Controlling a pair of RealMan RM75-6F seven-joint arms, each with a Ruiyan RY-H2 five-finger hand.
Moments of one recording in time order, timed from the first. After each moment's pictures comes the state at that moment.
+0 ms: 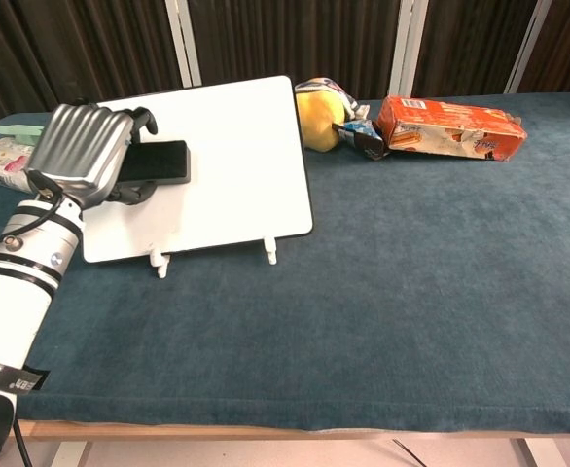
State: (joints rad) left arm -0.71 -2.16 -0.28 -0.53 1.39 1.47 0.38; right arm 0.11 -1.10 -0.05 -1.64 -1.66 1.41 -0.08
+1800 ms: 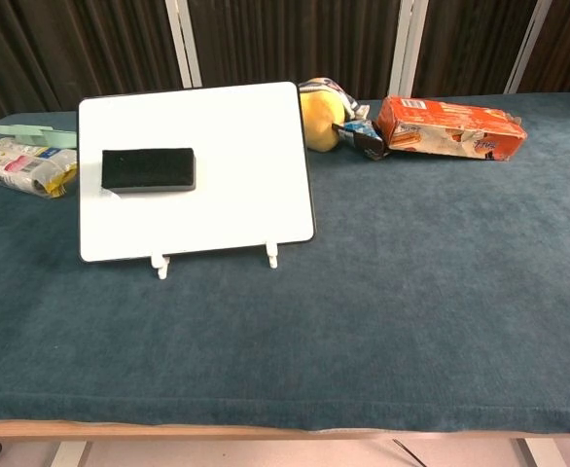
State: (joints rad) left arm -0.14 -1.21 0.16 -1.70 1.46 1.64 0.22; right arm 0.09 -1.12 -0.05 -1.65 -1.65 1.43 -0.14
